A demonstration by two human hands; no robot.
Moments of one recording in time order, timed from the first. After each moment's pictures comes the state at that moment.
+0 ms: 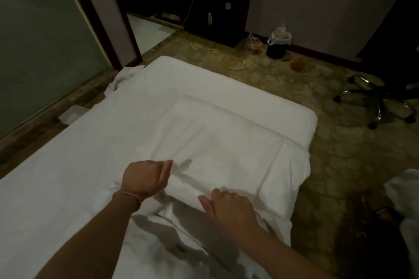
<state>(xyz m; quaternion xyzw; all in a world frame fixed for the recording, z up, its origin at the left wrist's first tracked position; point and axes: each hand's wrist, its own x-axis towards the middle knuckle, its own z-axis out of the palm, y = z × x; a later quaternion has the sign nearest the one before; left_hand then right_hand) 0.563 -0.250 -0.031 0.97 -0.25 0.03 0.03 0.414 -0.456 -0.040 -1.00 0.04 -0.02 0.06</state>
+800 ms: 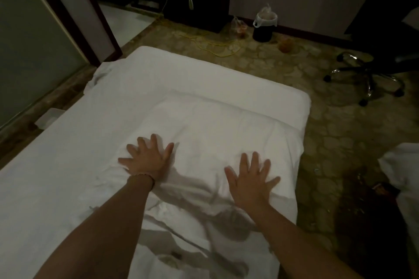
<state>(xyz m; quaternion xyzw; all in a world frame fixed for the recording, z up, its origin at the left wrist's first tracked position) 0.625 -0.313 -0.099 0.99 -0.02 -0.10 -0.01 0.454 -0.528 -0.100 -0.92 0.32 0.15 0.15</state>
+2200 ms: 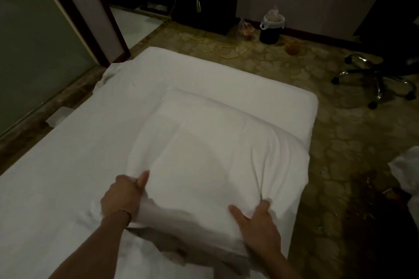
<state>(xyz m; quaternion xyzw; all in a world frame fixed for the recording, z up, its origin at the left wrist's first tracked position) 0.569 -0.209 -0.129 0.98 0.11 -0.10 0.12 0.370 -0.484 -0.101 -0.79 0.46 0.13 0.39</state>
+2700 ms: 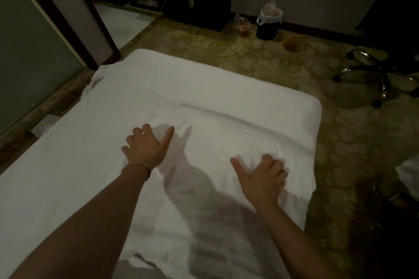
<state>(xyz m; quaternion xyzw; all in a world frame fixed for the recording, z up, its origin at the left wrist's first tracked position) 0.713 -0.371 -0.083 0.99 0.00 -0.05 0.11 0.528 -0.574 -0.101 -0.85 0.46 -0.07 0.25</state>
